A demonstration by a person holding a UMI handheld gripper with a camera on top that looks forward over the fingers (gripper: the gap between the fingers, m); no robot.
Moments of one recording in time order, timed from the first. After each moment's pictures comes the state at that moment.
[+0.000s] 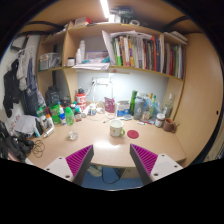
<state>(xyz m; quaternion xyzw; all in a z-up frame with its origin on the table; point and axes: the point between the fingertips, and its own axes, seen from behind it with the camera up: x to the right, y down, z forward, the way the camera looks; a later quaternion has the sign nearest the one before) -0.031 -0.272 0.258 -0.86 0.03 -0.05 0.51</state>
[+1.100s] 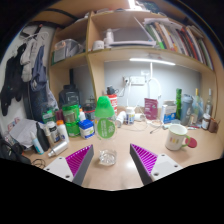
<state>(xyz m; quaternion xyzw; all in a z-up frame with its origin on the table) -0.239 -0.031 0.107 -0.81 -0.01 0.04 0.59</state>
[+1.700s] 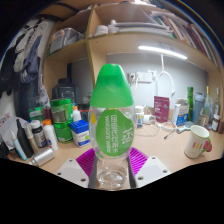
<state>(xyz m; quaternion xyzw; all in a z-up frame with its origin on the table) -0.265 0.088 0.059 -0.79 -0.02 0.03 0.61</state>
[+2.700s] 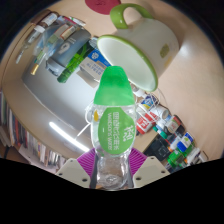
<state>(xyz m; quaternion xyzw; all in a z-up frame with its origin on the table) -0.072 0.137 0.232 -0.30 0.59 0.72 0.20</state>
